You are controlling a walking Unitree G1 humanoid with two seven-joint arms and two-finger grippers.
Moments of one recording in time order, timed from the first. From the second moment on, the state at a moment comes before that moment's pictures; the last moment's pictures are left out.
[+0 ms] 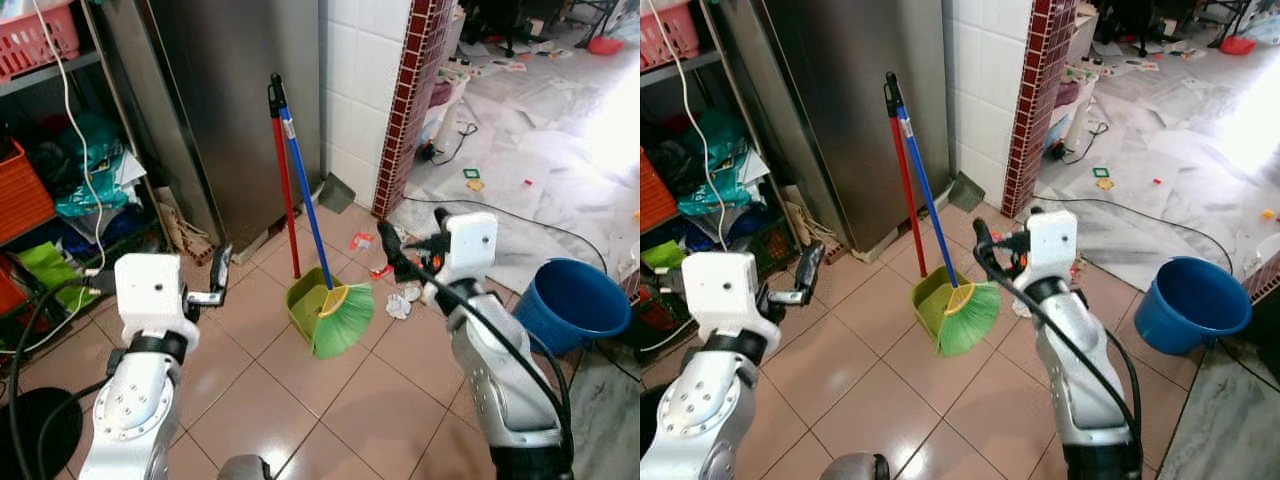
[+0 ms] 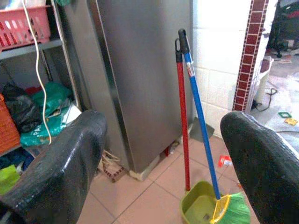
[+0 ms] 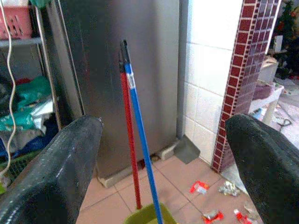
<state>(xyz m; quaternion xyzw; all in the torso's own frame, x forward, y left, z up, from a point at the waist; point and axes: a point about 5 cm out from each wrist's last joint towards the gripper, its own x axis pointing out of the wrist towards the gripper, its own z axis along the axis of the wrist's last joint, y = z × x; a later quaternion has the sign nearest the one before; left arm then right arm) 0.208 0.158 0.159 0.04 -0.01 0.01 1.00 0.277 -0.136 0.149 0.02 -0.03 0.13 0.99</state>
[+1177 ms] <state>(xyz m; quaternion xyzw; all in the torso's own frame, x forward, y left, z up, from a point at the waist) 0.216 0.143 0.164 0.03 -0.04 -0.03 1.00 0.283 -0.129 0.144 0.02 -0.01 0.16 0.99</state>
